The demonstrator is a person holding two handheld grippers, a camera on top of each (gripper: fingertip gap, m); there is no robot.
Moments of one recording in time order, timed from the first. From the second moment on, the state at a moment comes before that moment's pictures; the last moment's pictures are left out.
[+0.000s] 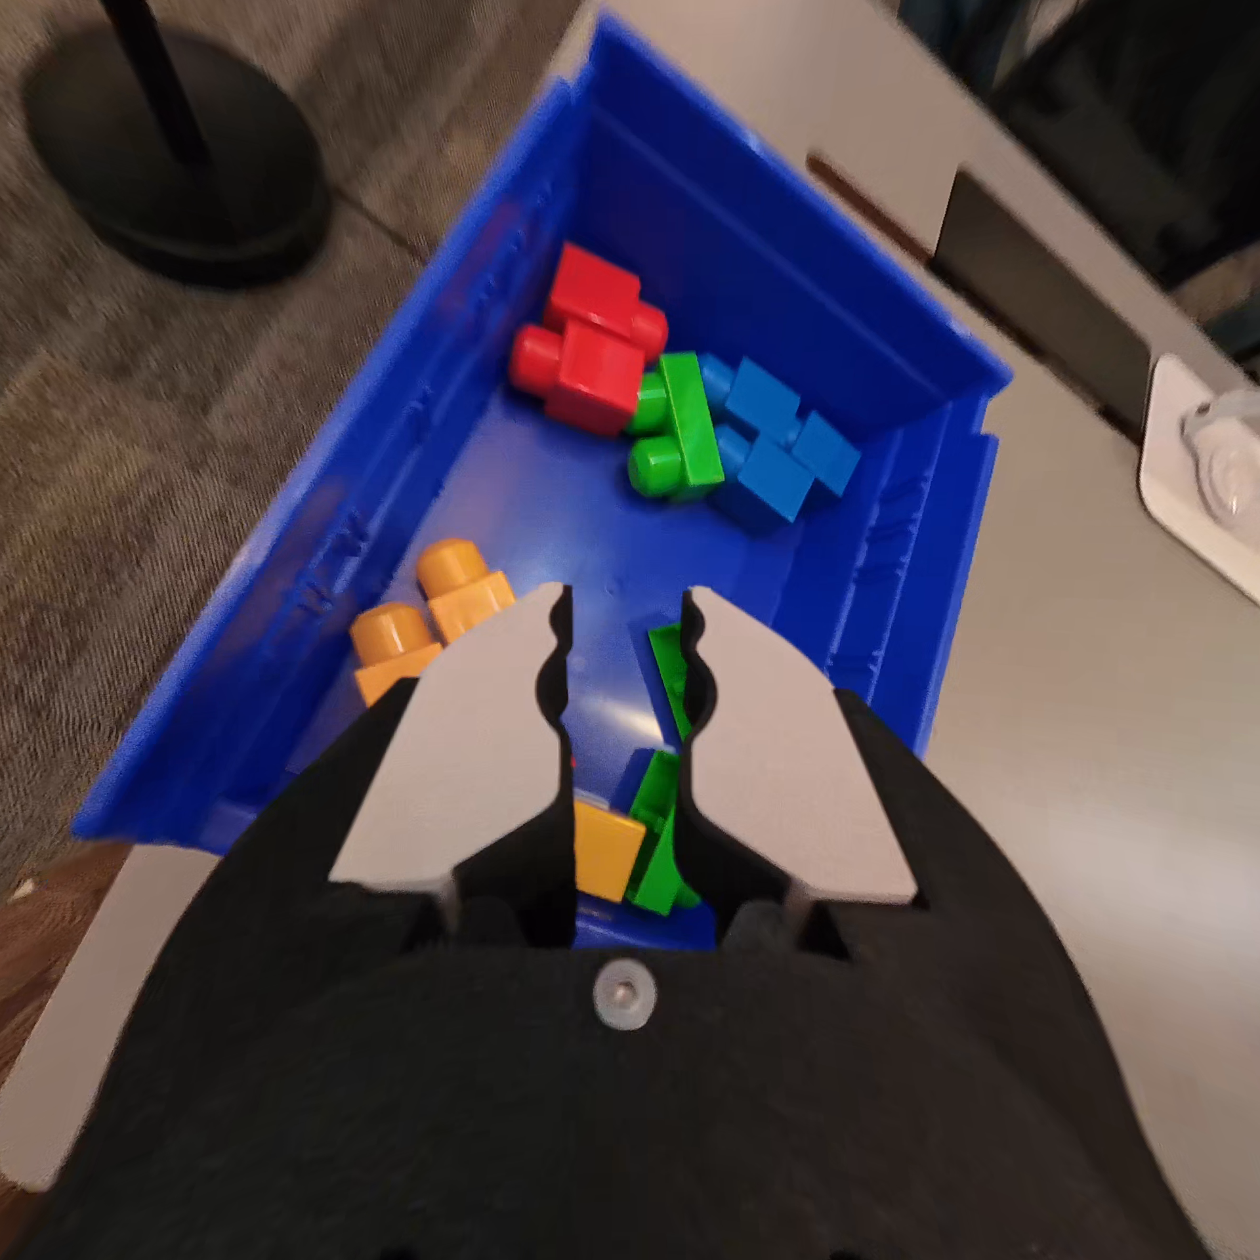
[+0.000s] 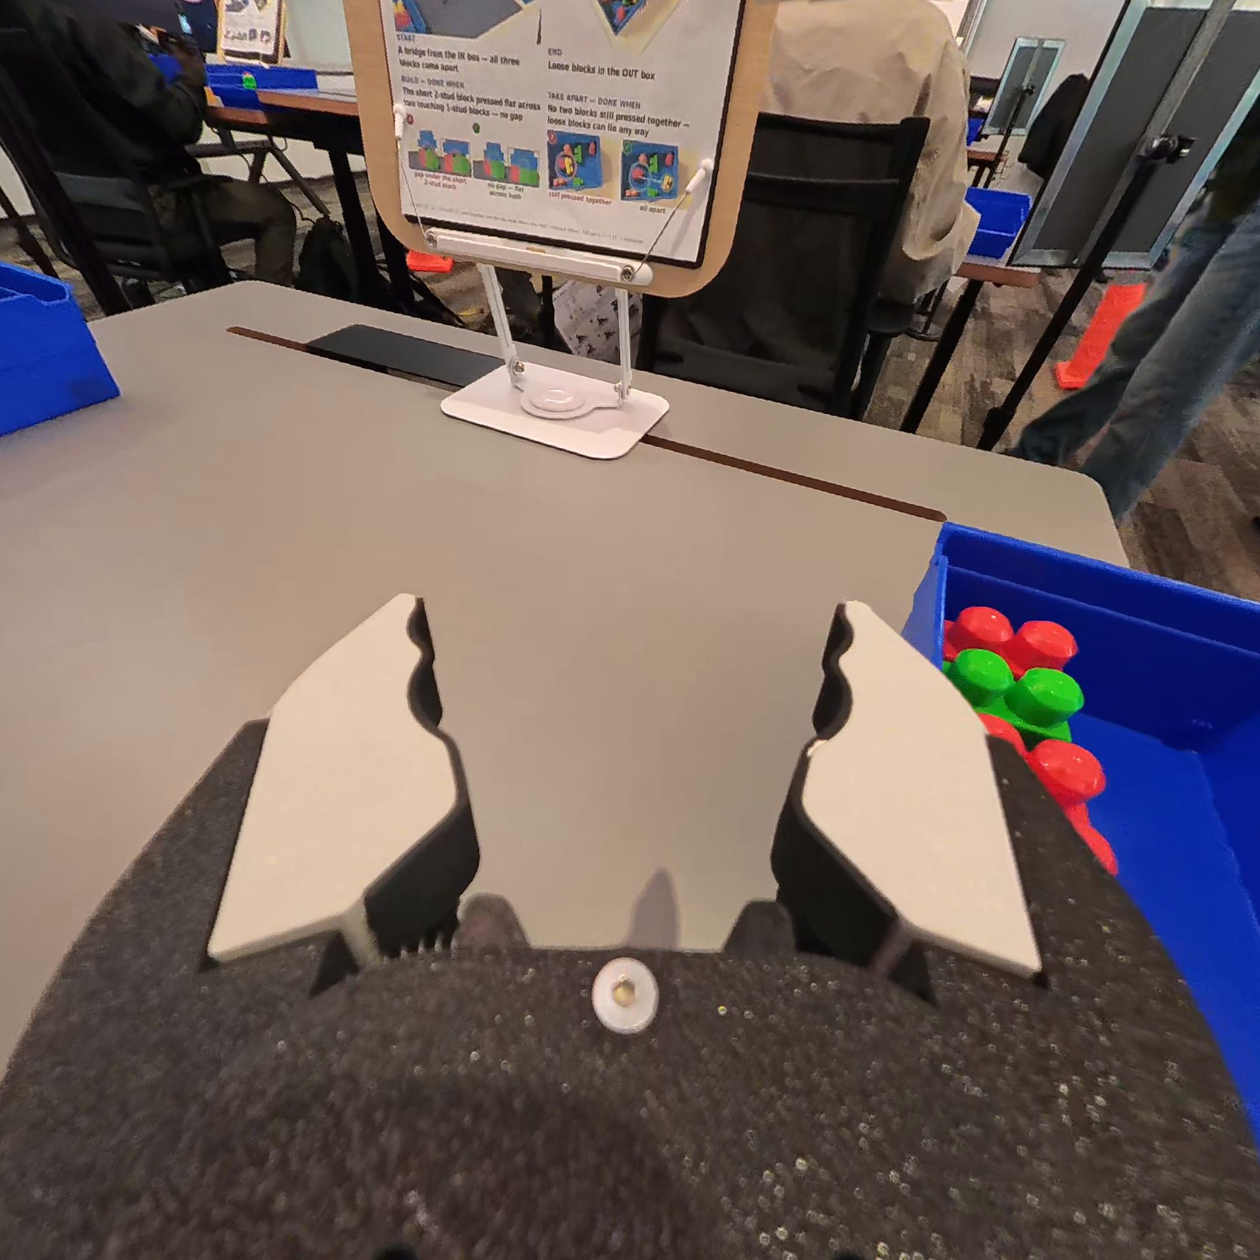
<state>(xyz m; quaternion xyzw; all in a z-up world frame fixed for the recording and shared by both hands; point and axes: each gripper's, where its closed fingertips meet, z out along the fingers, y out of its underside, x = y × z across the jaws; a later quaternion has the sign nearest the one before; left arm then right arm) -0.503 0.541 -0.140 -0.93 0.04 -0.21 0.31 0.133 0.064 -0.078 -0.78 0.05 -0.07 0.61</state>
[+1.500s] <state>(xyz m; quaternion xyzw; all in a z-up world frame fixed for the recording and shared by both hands) -0.526 0.550 -0.230 -0.99 0.00 -0.06 0.13 0.135 0.049 -0.079 -0.79 0.06 -0.07 0.61</state>
